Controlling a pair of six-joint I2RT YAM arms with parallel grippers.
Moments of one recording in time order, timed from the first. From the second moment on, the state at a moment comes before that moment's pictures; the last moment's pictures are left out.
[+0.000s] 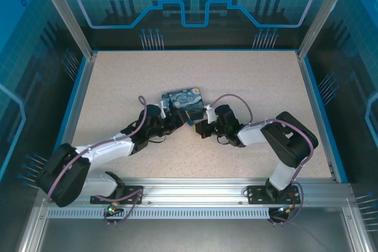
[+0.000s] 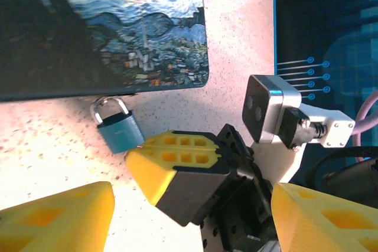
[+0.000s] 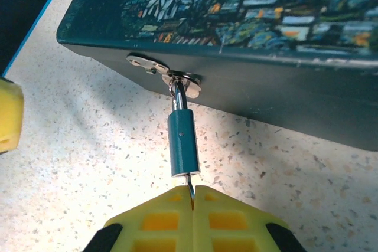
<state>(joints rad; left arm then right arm) -0.57 1.26 0.49 0.29 0.25 -1.13 0.63 1.72 0.61 0.50 -0.39 0.46</state>
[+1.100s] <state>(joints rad) -0.57 1.52 0.36 0.68 0.24 -1.32 0.71 1.69 0.63 0.46 -0.37 0.86</state>
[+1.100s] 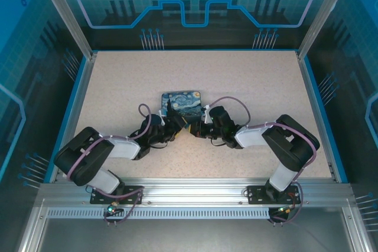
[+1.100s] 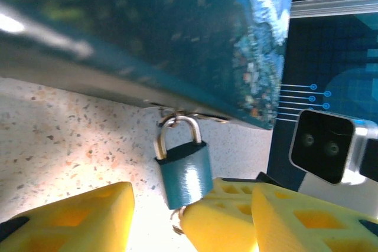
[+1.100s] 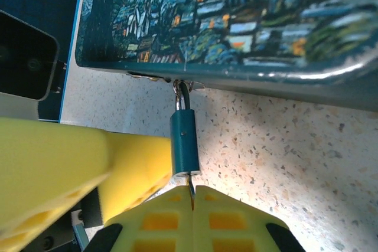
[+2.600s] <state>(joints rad) -0.58 1.51 0.39 0.65 0.15 -1.35 0.72 1.56 0.64 0.29 -0.31 0.70</state>
